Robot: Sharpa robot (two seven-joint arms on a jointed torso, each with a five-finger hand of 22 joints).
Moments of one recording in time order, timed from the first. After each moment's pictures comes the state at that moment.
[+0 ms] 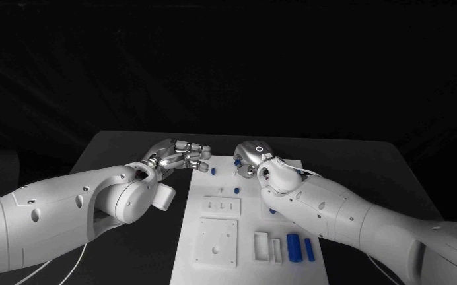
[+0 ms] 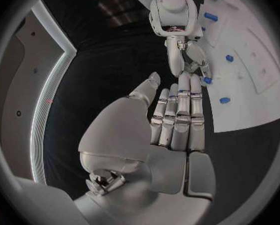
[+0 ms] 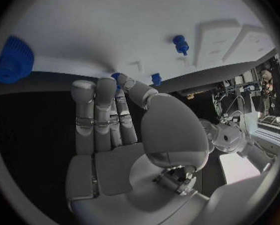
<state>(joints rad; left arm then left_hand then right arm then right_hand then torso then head) 1.40 -0.77 -0.21 1.46 -0.08 -0.27 0.28 1.37 -0.02 0.17 -0.11 0.08 1.05 0.14 0.06 0.06 1.16 0.11 0.06 0.06 1.31 0.06 0.12 0.13 0.08 0.98 0.04 0.46 0.27 1.11 -0.31 0.12 0.86 -1.93 -0.48 -0.22 1.25 -0.12 0.63 -0.24 0.06 1.18 0.11 0.06 0.07 1.20 0.07 0.05 0.06 1.44 -0.02 0.90 0.51 0.09 1.47 -0.05 0.59 1.31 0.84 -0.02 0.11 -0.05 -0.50</state>
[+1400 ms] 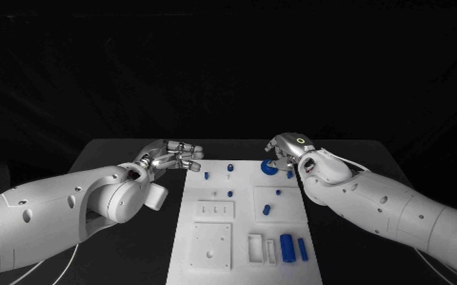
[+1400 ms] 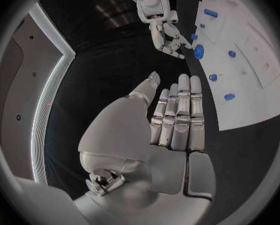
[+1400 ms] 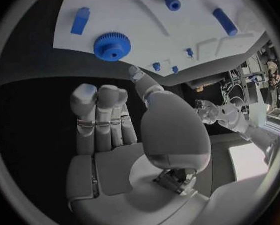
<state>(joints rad) 1.40 -0.81 -0.21 1.45 -0.08 -0.27 0.28 1.37 -0.02 0.16 -0.11 0.08 1.04 0.14 0.06 0.06 1.16 0.11 0.06 0.06 1.31 0.06 0.12 0.13 0.08 0.98 0.04 0.46 0.26 1.12 -0.59 0.18 1.07 -1.82 -0.42 -0.16 1.29 -0.18 0.30 -0.16 0.13 1.07 0.10 0.07 0.06 1.24 0.00 0.95 1.02 1.42 -0.08 1.01 0.70 0.08 1.46 -0.10 0.85 1.31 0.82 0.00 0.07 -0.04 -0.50</state>
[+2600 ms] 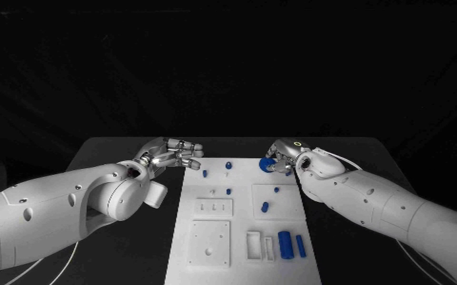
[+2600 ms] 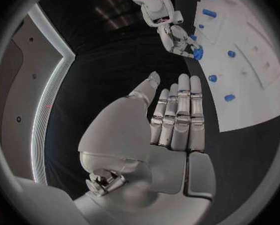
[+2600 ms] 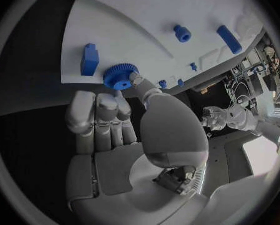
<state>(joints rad) 1.40 -0.80 -0.21 1.44 -0.10 -0.26 0.27 1.37 -0.02 0.16 -0.11 0.08 1.04 0.13 0.06 0.06 1.16 0.11 0.06 0.06 1.31 0.06 0.12 0.13 0.08 0.98 0.04 0.46 0.25 1.11 -0.52 0.18 0.91 -1.73 -0.30 -0.11 1.28 -0.16 0.30 -0.13 0.16 1.04 0.11 0.07 0.06 1.30 0.00 1.11 1.24 1.43 -0.07 1.05 0.95 0.08 1.47 -0.09 1.04 1.31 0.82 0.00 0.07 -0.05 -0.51</state>
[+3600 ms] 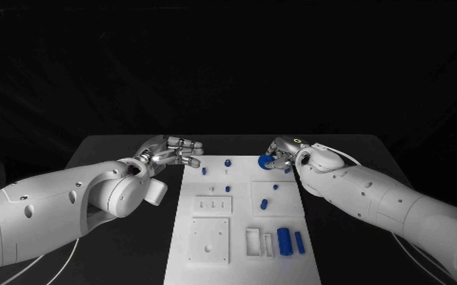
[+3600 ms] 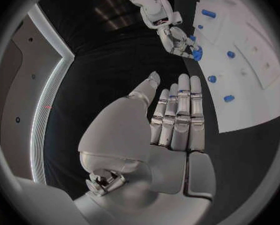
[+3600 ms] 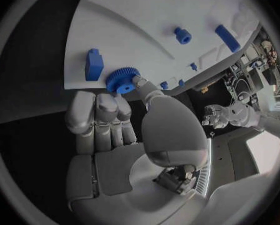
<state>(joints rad) 1.40 -0.79 -0.21 1.43 -0.10 -0.26 0.26 1.37 -0.02 0.16 -0.11 0.08 1.03 0.14 0.06 0.06 1.16 0.11 0.06 0.06 1.31 0.06 0.12 0.13 0.08 0.98 0.04 0.46 0.25 1.12 -0.50 0.19 0.87 -1.70 -0.25 -0.09 1.27 -0.15 0.24 -0.12 0.32 1.02 0.11 0.06 0.06 1.29 0.01 1.11 1.24 1.44 -0.06 1.05 0.99 0.08 1.47 -0.08 1.04 1.31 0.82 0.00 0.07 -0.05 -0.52</state>
